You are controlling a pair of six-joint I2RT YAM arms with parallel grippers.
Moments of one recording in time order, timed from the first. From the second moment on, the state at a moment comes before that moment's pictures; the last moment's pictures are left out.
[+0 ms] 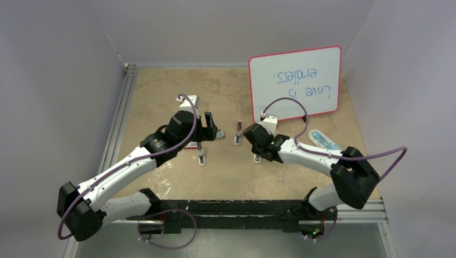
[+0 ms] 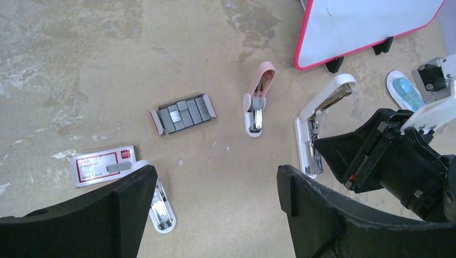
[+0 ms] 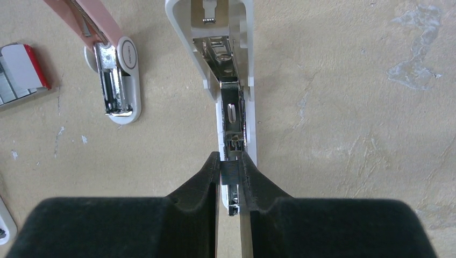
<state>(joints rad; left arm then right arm) -0.73 1.07 0.87 -0.34 -0.26 -0.56 0.82 1.43 0.81 -0.42 0.53 0.87</state>
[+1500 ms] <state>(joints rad) -0.73 1.10 0.87 -0.34 -0.25 -0.56 0.82 1.42 0.79 -0.42 0.51 0.87</state>
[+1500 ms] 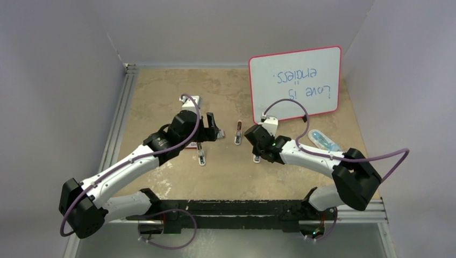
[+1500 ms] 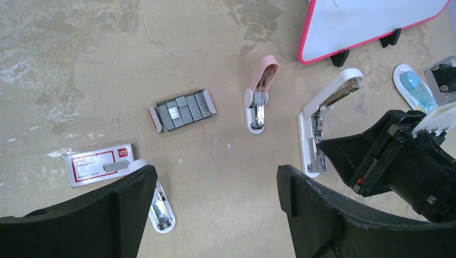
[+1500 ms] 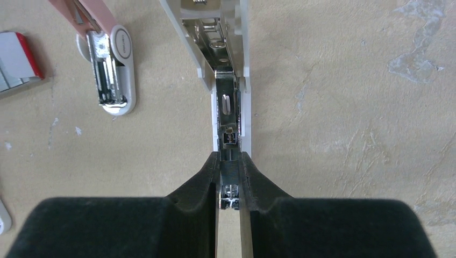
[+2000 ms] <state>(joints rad) -0.73 1.10 0.87 -0.34 -0.25 -0.56 0.82 1.42 0.79 -0.41 0.51 0.87</state>
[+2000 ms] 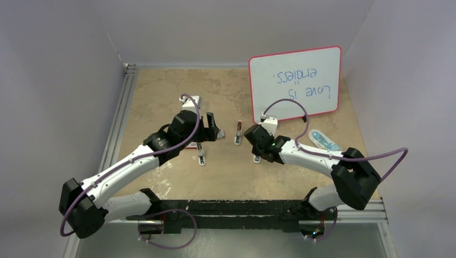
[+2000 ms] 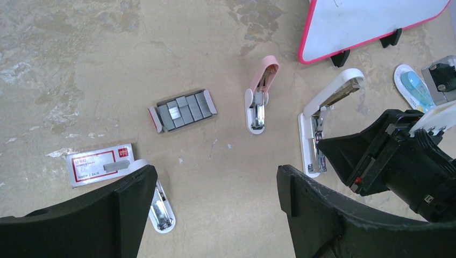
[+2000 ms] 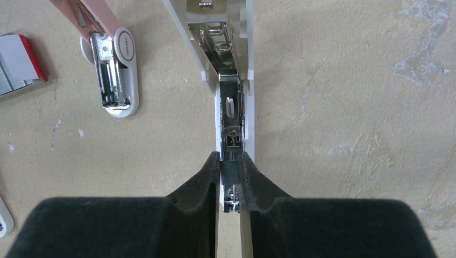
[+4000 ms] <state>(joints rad) -0.73 1.11 0.87 -0.34 -0.27 -0.56 0.82 1.44 0.78 -0.40 0.51 0.87</state>
